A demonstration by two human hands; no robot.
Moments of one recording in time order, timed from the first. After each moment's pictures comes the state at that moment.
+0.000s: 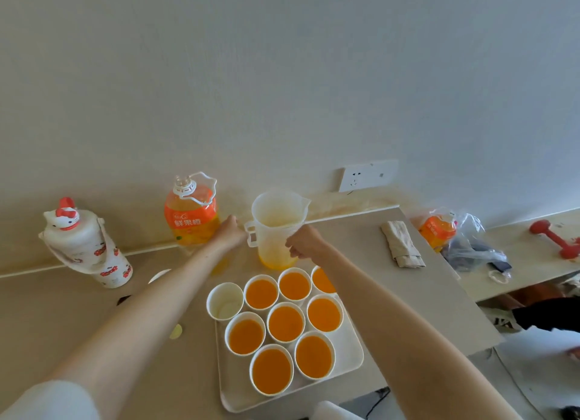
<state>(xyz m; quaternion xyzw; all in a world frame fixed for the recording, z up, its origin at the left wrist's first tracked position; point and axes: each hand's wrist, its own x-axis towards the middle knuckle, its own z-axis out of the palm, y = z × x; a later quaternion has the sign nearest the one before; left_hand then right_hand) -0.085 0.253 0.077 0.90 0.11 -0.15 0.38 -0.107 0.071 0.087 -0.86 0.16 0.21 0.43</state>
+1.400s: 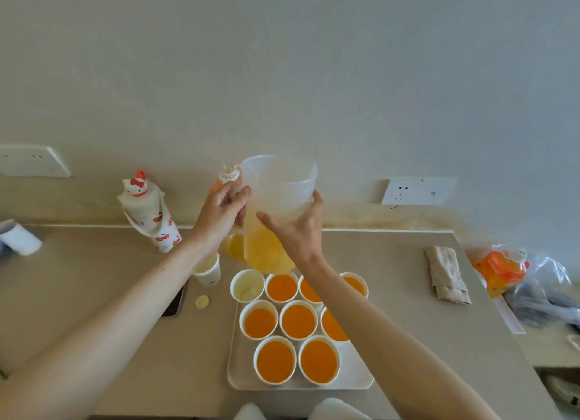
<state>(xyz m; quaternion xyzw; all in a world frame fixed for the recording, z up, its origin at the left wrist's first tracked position) -0.188 0.262 0.179 0.77 0.06 0.14 0.61 -0.167 0.118 0.143 -0.77 -0.04 -0.07 0.63</state>
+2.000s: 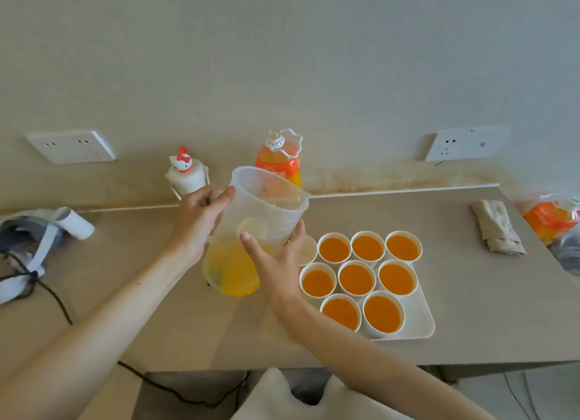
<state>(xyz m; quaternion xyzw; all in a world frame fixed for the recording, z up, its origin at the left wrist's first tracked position) -0.275 0.375 0.170 0.75 0.12 0.13 0.64 -0.299 0.248 0.099 -0.63 0.04 0.02 0.77</state>
